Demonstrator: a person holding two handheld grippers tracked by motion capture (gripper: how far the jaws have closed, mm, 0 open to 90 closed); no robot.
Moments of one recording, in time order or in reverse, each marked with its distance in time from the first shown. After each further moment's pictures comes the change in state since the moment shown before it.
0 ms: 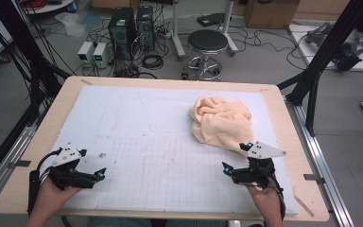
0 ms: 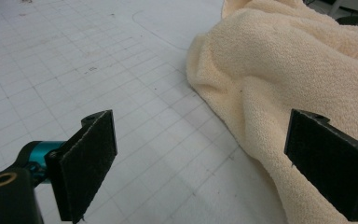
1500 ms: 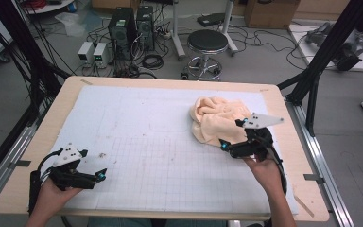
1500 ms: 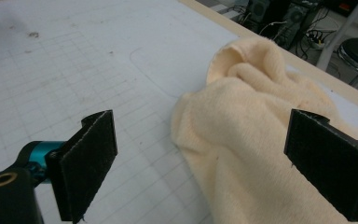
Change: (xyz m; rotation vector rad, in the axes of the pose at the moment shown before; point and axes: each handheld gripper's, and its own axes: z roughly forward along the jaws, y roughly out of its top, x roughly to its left) left arm -0.002 -0.001 0.001 0.005 -0.015 -0.006; right arm -0.031 0.073 0.012 0.004 0.054 -0.045
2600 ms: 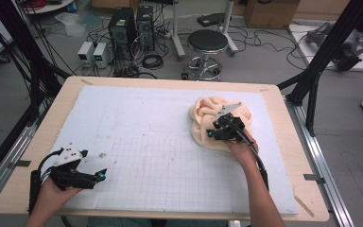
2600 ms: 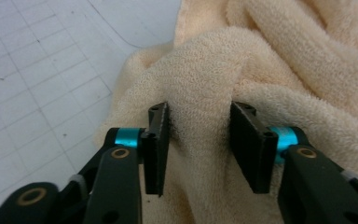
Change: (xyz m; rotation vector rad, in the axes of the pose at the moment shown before) left arm 0.002 -0.001 0.002 0.013 -0.003 0.003; right arm -0.033 -0.011 0.109 0.297 0.030 -0.026
